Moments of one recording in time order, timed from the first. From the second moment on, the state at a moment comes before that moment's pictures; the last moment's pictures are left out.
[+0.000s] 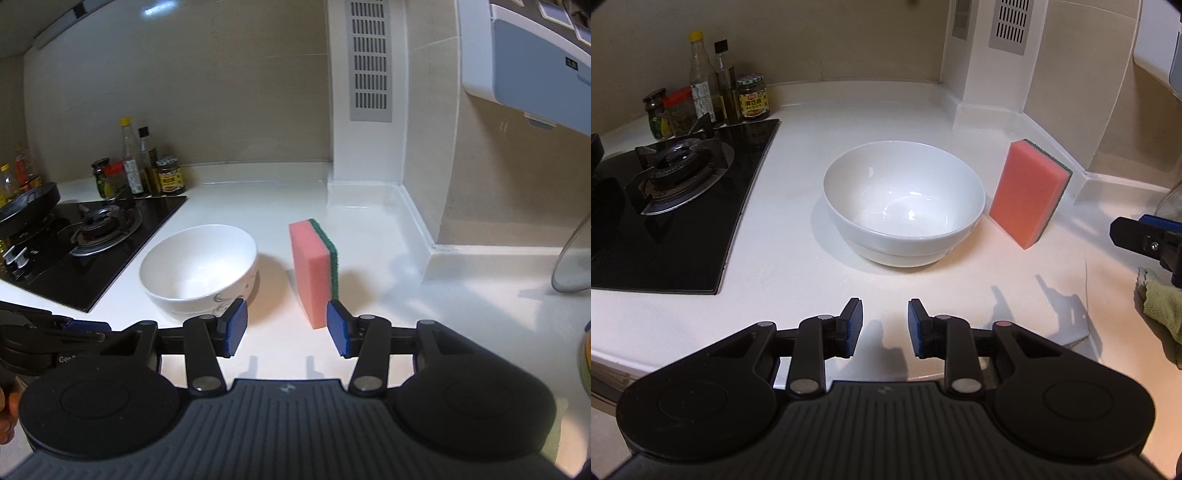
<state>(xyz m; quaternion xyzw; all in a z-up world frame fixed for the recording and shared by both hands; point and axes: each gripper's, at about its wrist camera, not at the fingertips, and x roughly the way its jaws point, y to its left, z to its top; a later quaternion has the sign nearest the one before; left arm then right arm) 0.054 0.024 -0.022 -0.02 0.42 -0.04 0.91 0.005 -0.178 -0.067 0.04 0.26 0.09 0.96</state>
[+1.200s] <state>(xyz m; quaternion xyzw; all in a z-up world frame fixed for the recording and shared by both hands) 0.171 0.074 -0.009 -0.09 0.49 -0.01 0.87 0.105 -0.206 -0.055 0.00 0.27 0.14 0.95</state>
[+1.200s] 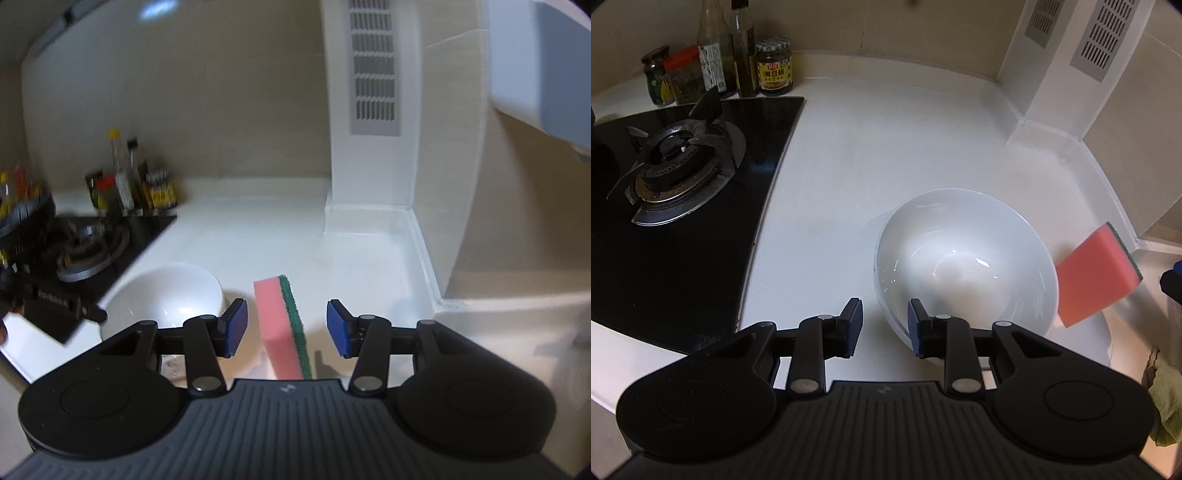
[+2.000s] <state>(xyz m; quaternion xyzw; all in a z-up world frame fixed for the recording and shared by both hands) 0.232 0.100 -0.038 -0.07 0.54 -0.10 0.83 0.154 -0.161 -0.024 -0.05 0.34 0.15 0.93</state>
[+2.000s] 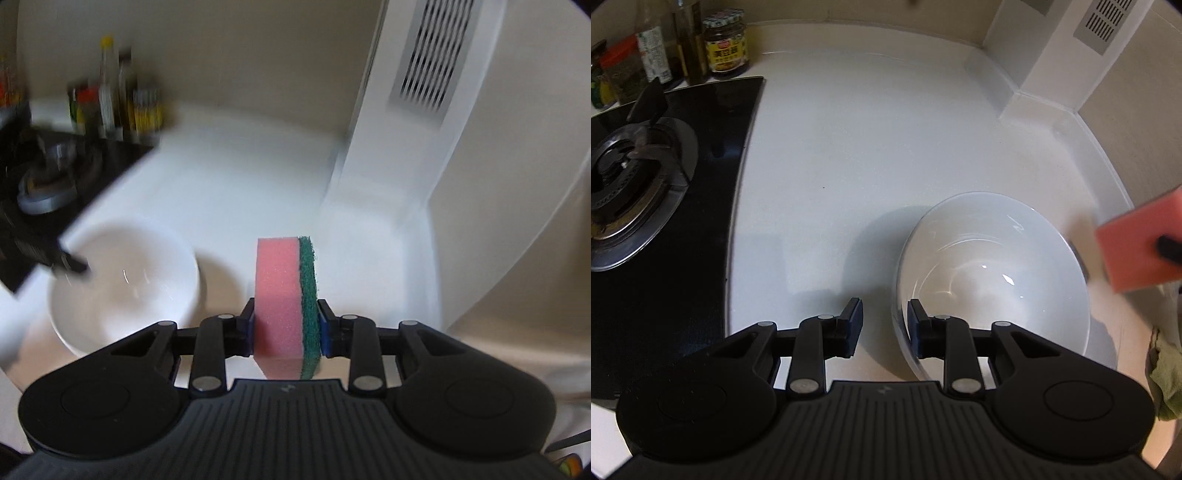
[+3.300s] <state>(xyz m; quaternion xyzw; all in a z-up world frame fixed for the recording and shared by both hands) 0.256 0.088 -0.034 0.00 0.54 -0.16 0.83 0.215 -0.045 -0.072 -0.20 0.42 0.38 0.80</state>
